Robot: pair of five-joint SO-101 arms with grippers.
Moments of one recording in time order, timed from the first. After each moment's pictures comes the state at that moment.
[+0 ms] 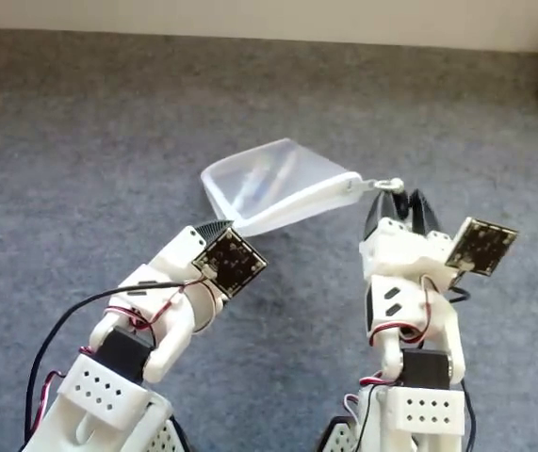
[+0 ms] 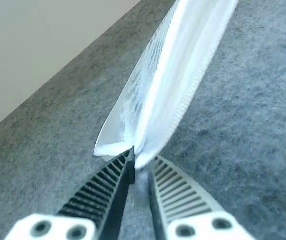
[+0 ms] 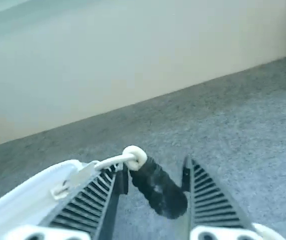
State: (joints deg) left arm 18.0 -71.4 74.0 36.5 -19.5; right arm 1.2 -83.3 78.8 23.2 -16.0
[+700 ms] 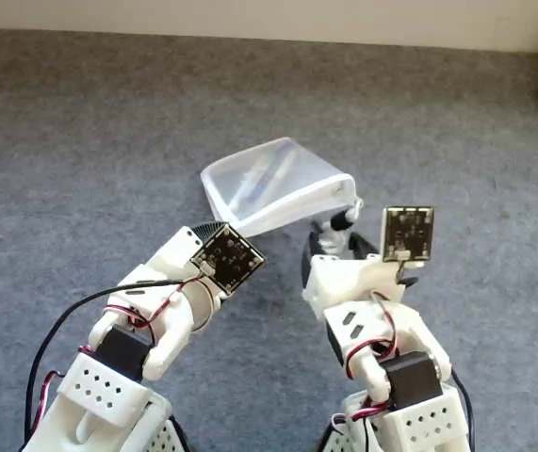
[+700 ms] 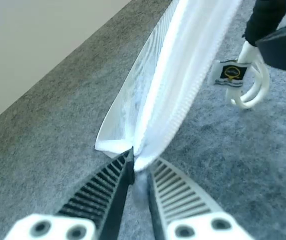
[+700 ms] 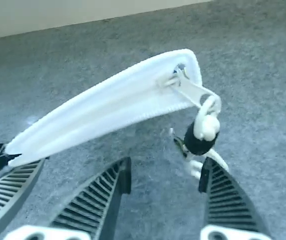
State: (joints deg) left arm 17.7 -70.9 74.2 36.7 -19.5; right arm -20.0 -83.7 69.6 49.8 -16.1
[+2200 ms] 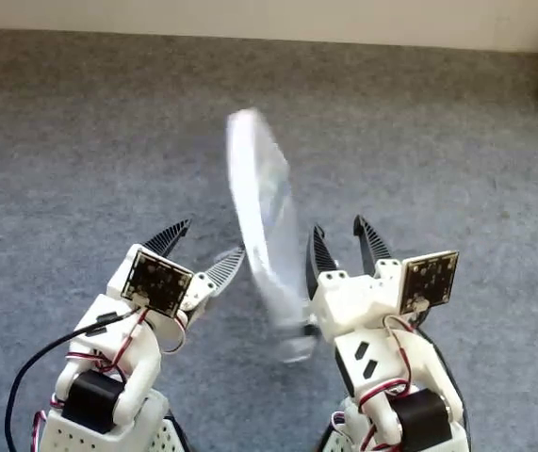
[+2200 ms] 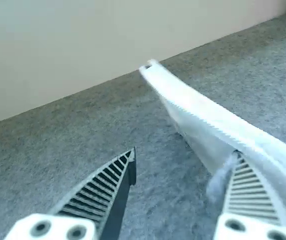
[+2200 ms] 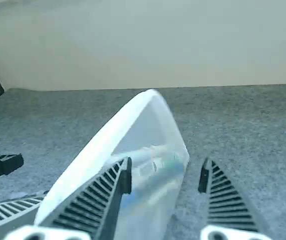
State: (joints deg) left arm 13.0 -103.0 80.8 46.9 -6.5; right arm -20.6 -104.0 75.3 47.1 -10.4
